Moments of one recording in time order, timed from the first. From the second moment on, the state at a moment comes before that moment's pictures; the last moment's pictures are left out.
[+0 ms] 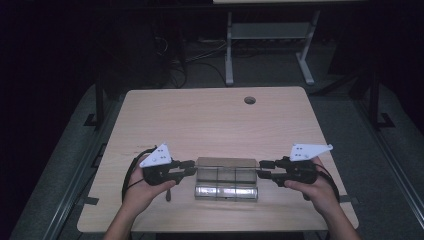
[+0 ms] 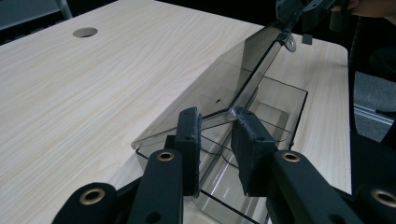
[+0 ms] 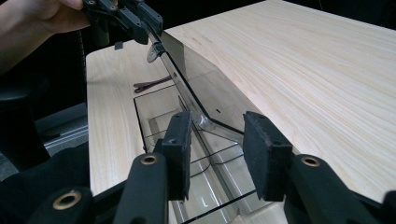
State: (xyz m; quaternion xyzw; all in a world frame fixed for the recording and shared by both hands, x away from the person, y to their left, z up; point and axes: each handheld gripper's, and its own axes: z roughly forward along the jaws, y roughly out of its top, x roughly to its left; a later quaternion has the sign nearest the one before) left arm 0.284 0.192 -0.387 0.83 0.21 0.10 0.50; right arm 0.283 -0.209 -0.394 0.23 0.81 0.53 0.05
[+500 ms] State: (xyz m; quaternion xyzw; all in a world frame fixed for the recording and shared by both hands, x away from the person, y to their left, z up) left arm 0.281 0.191 -0.384 0.83 0.21 0.10 0.50; right arm 0.284 -0.208 -0.393 0.23 0.82 0.53 0.06
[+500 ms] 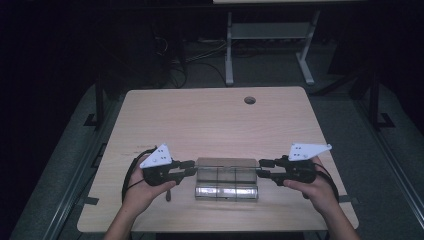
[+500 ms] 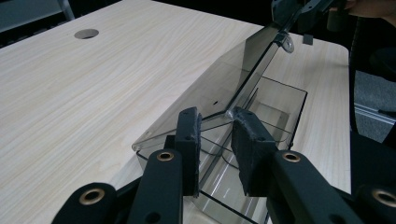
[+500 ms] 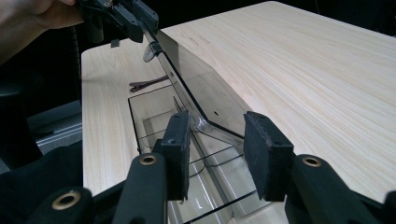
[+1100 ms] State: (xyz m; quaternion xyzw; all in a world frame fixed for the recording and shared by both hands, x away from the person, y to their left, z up) left arm 0.275 0.194 -0.375 0.82 0.20 0.10 0.52; right arm 0.280 -0.207 -0.386 0.20 0.81 0.55 0.06
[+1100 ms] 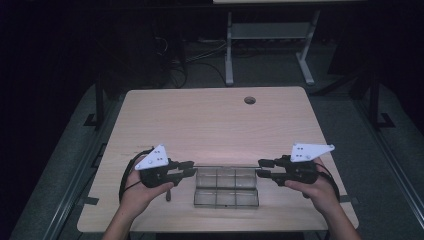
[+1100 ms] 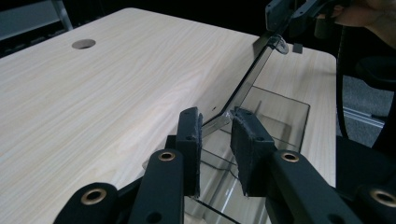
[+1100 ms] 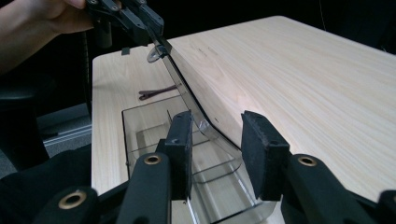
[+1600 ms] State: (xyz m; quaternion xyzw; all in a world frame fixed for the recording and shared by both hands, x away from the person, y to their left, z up) left arm 0.282 0.196 -0.369 0.82 0.20 0.10 0.52; right arm 0.298 -0.204 -0.381 0.17 0.80 0.56 0.06
